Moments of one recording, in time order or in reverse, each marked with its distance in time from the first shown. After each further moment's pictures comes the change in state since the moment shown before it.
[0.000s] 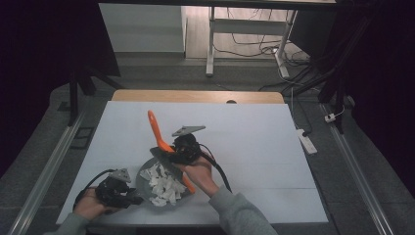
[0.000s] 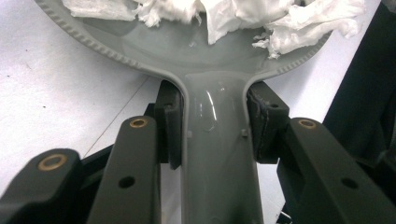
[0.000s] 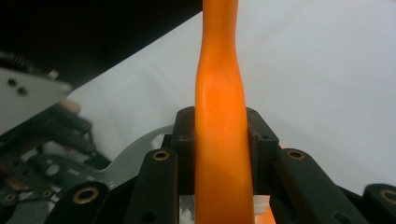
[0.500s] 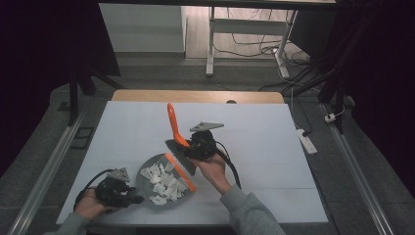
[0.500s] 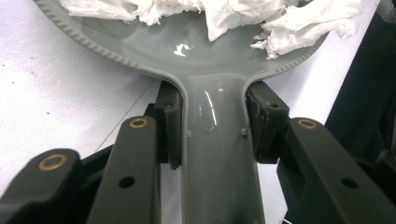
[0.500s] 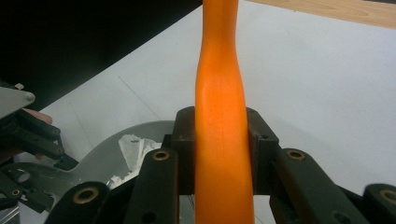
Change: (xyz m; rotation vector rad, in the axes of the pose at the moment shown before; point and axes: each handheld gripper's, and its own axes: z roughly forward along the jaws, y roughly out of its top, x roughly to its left) left arm 0.002 -0.003 0.000 -0.041 -0.011 -0.001; right arm -0.026 -0.008 -0.027 -0.051 -0.069 0.034
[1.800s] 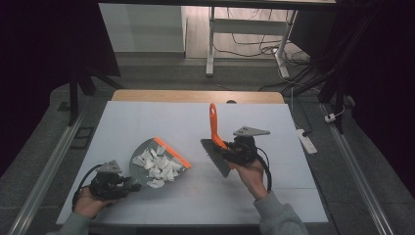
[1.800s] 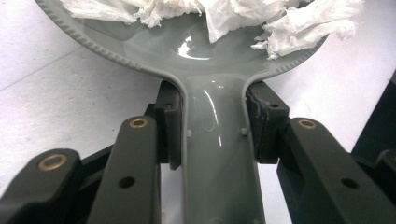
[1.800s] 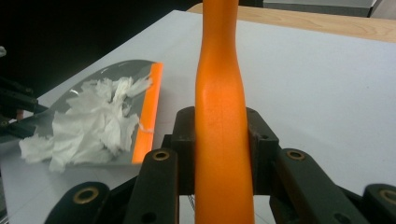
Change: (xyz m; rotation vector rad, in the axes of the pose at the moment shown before) left arm 0.003 0.000 -0.018 -0.192 0.120 -0.139; right arm -0.054 -0.035 -0.091 -0.077 -0.071 0.037
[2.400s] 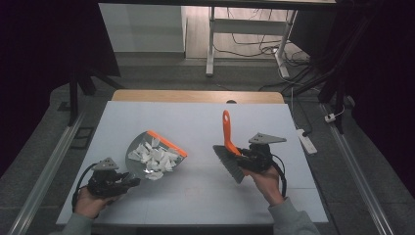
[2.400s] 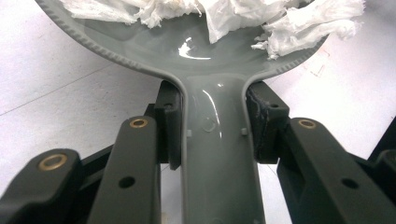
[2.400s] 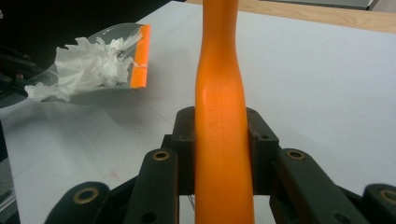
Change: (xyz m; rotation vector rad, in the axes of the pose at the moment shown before) left arm -0.004 0.004 -0.007 -0.077 0.061 -0.068; right arm -0.018 -0.021 -0.036 0.008 0.003 -0.018
